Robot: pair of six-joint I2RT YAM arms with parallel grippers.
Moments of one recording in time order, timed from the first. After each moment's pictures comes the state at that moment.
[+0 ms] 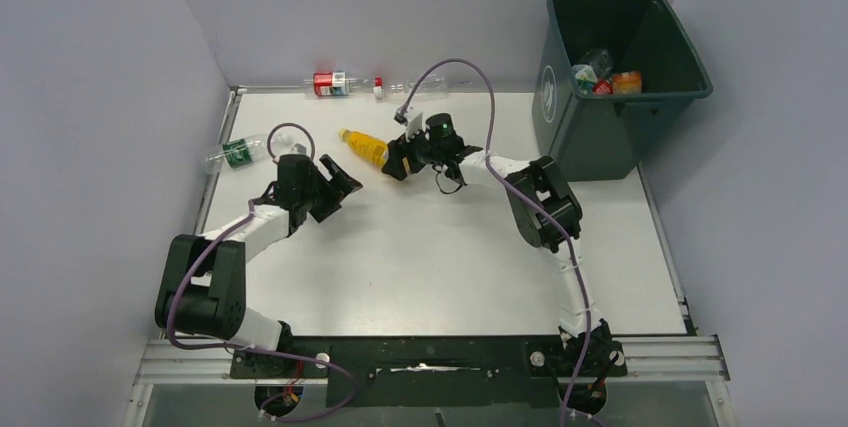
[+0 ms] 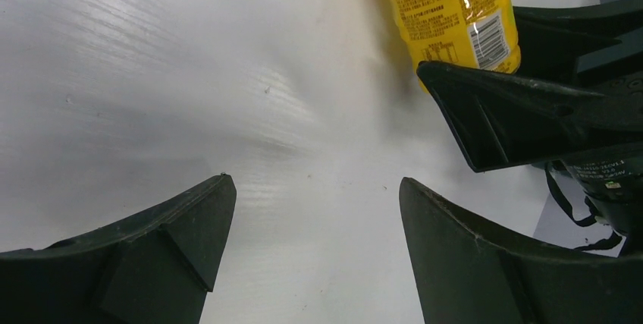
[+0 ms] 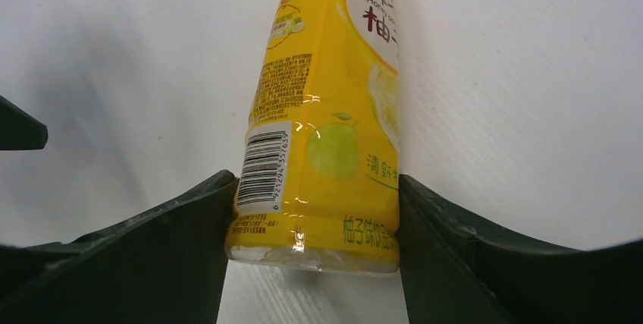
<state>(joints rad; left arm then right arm) -0.17 1.48 0.71 0.06 0.18 -0.89 0.56 2.32 1.64 0.21 -0.47 0.01</state>
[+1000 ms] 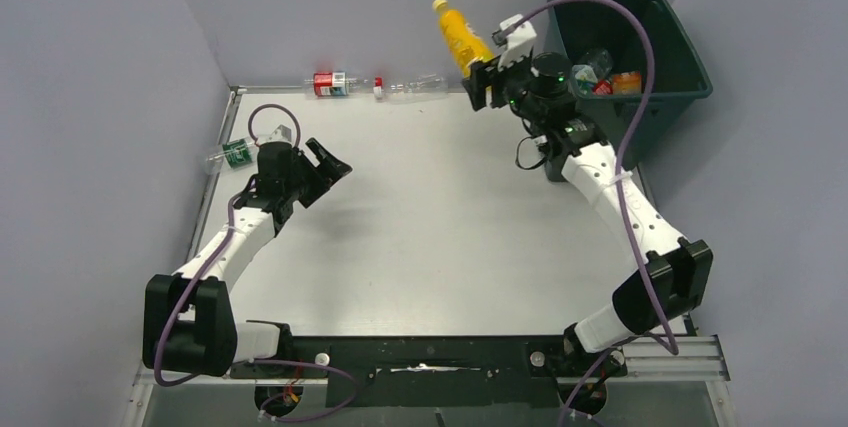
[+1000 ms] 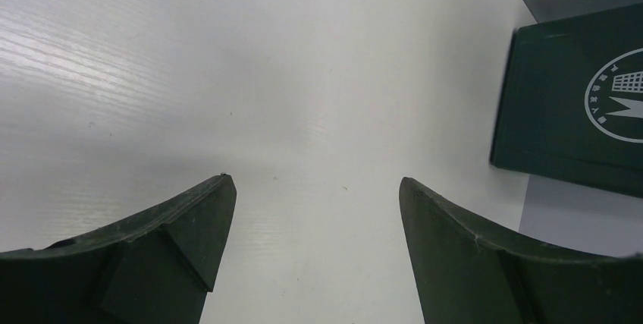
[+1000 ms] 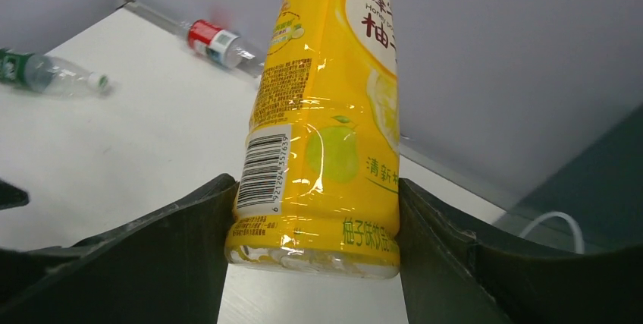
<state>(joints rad) -0.13 1.30 0.78 -0.08 0.18 -0.82 0.44 1.53 1.49 -0.10 -0.13 -0.12</state>
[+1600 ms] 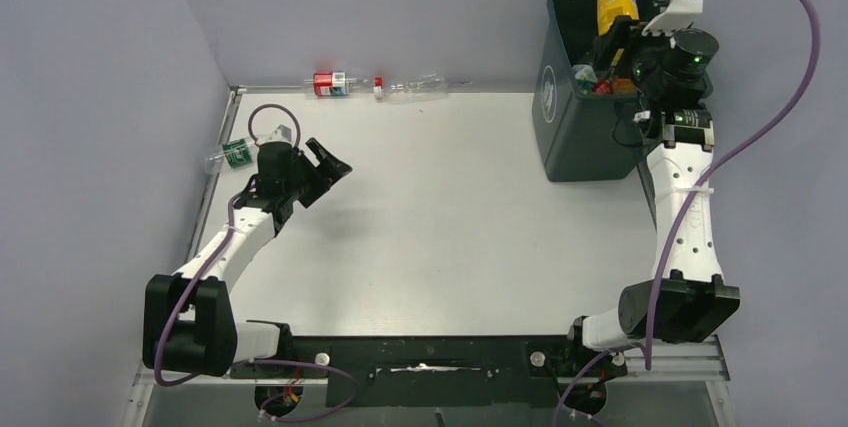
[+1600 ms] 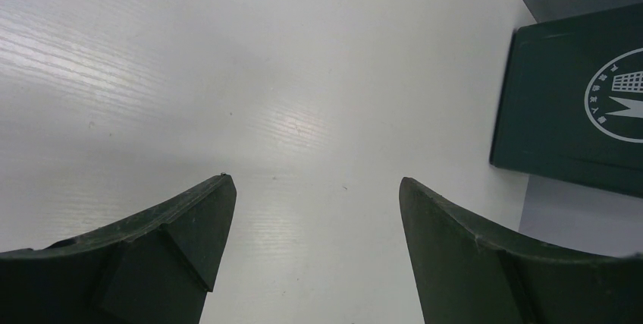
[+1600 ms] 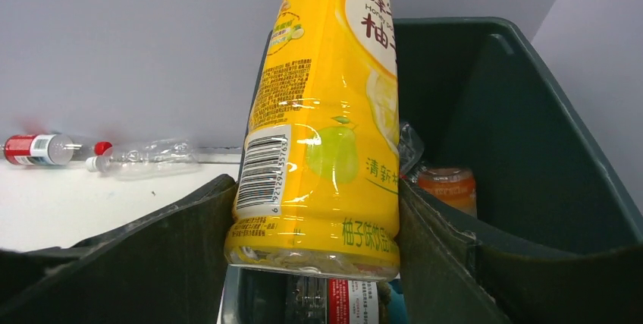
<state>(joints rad) -0.13 1.30 0.78 -0.08 0.18 -0.83 -0.10 1.43 1.65 -0.27 -0.16 0.02</state>
